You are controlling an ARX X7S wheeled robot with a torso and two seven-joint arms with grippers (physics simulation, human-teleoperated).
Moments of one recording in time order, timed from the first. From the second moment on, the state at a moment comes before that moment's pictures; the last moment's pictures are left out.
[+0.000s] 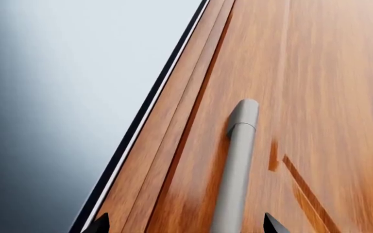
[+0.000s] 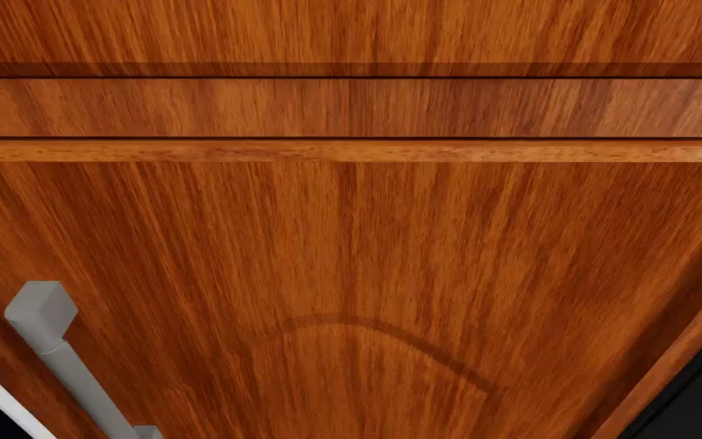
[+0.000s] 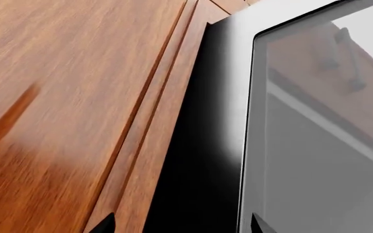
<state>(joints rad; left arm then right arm) -1.43 -0.54 -0.40 0.75 -1.69 -1.01 -1.11 2.33 0.55 -0.43 -0.21 0.01 1.41 -0.29</state>
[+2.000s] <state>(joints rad) -1.40 -0.56 -0.36 0.78 -1.70 -0.96 -1.12 2.28 0.56 -0.22 -0.03 0.00 1.36 -0.34</state>
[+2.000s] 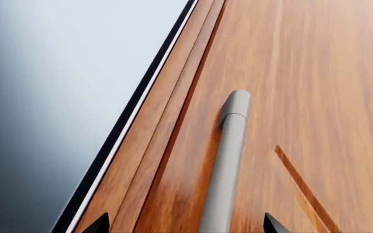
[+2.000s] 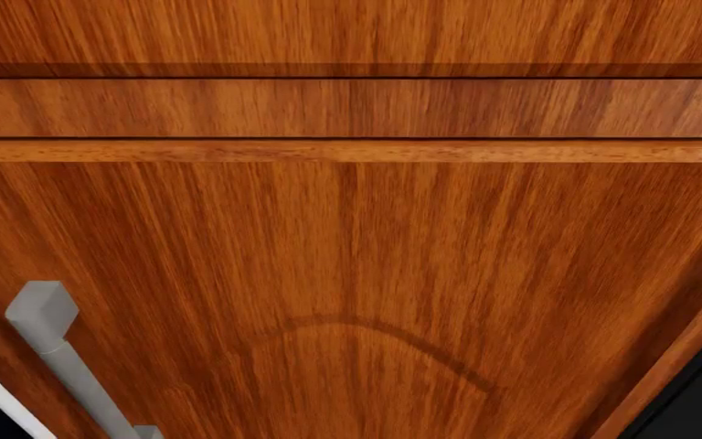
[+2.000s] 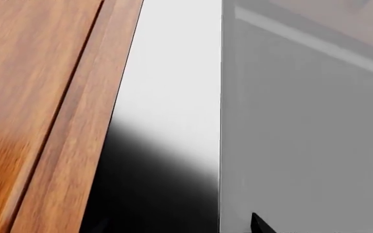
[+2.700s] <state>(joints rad) -1.40 -0.58 -0.34 0.78 -1.70 -0.95 -1.13 2.29 0.53 -0.11 0.03 0.02 1.34 -0.35</state>
